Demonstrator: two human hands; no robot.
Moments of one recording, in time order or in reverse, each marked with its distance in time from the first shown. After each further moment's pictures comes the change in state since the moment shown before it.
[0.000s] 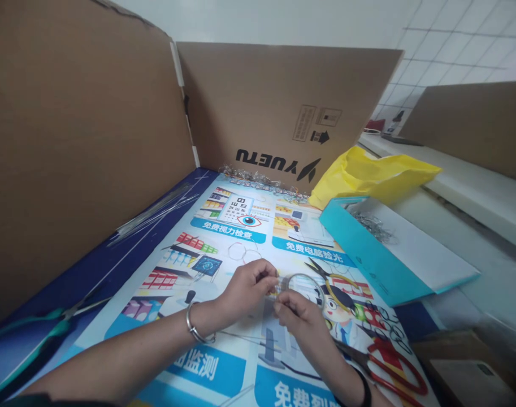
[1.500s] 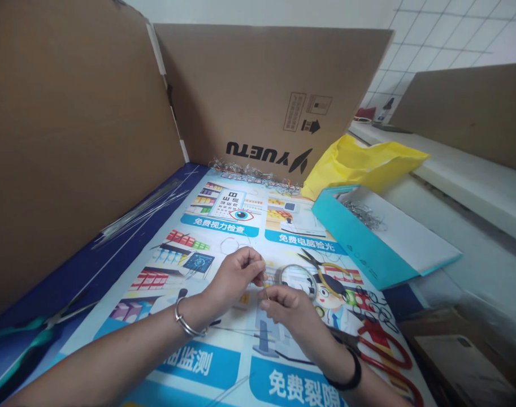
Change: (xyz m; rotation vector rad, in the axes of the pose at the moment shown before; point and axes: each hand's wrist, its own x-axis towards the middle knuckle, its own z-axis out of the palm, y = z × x) left_hand 0.003 0.008 -0.003 -0.265 0.018 -0.112; right_hand 0.002 0.007 0.005 0.318 -0.144 0.061
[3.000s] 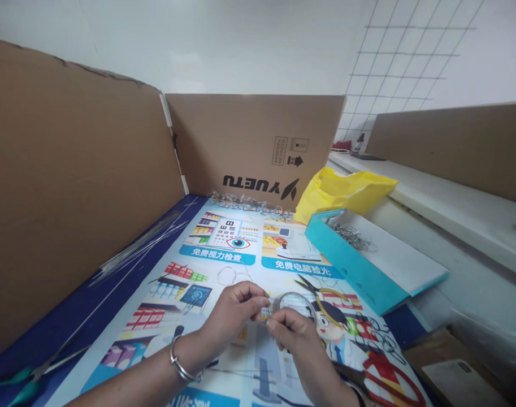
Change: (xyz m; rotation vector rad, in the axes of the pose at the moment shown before) left_hand -0.006 0.010 0.006 0.047 0.005 -0.048; right_hand -0.002 -0.009 0.001 0.003 0.215 -0.113
